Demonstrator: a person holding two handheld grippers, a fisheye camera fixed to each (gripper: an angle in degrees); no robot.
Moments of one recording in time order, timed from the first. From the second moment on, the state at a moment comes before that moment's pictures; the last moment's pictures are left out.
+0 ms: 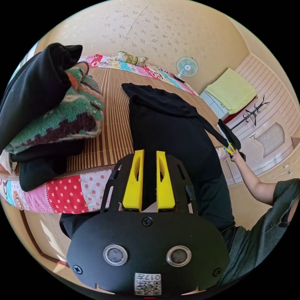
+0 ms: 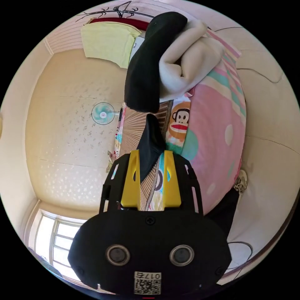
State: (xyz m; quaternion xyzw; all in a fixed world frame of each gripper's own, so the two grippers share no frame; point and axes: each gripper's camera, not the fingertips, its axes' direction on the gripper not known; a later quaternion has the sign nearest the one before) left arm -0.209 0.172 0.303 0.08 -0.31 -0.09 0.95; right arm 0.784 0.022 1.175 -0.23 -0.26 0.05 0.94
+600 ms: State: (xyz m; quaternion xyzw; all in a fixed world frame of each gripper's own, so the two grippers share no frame) left arm -0.235 0.218 0.274 0.08 -0.28 -0.12 0.95; right arm 0.481 0.151 1.093 -0.20 -0.42 -0.13 0.88
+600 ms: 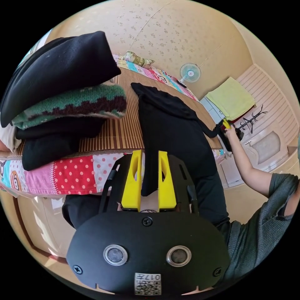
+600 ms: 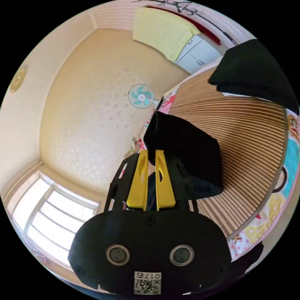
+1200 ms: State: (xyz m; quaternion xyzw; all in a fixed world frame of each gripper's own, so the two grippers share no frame) left arm -0.351 0.204 0.326 -0.08 -0.21 -0.15 0.96; right arm 0.455 0.362 0.999 -0.38 -0.22 -0.56 0.70
